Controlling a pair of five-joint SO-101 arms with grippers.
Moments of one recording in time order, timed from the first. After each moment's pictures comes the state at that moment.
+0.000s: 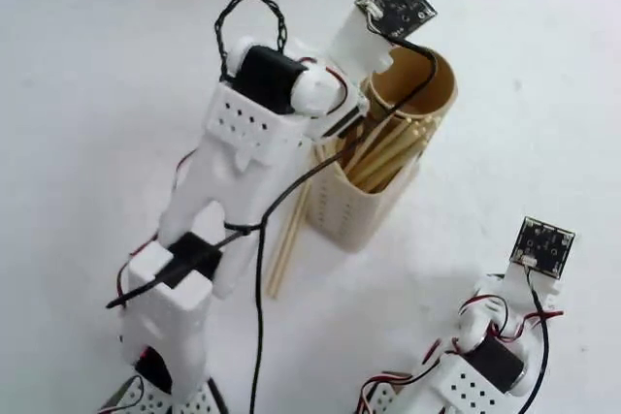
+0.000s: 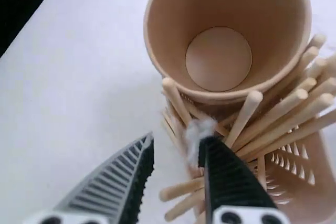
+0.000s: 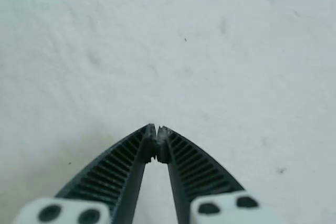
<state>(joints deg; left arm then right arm) 26.4 24.4 -59.5 101.9 -19.8 38.2 -101.5 96.4 60.0 20.5</state>
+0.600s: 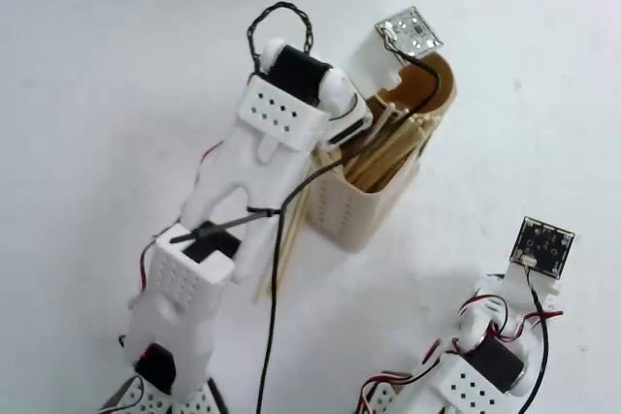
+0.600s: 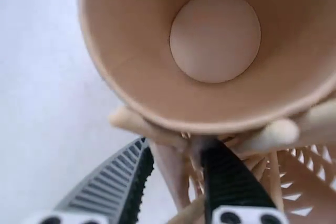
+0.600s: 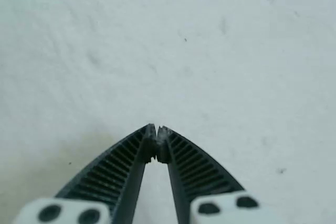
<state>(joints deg) 26.4 36.3 -60.7 101.6 -25.3 38.2 -101.5 96.4 60.0 20.5</state>
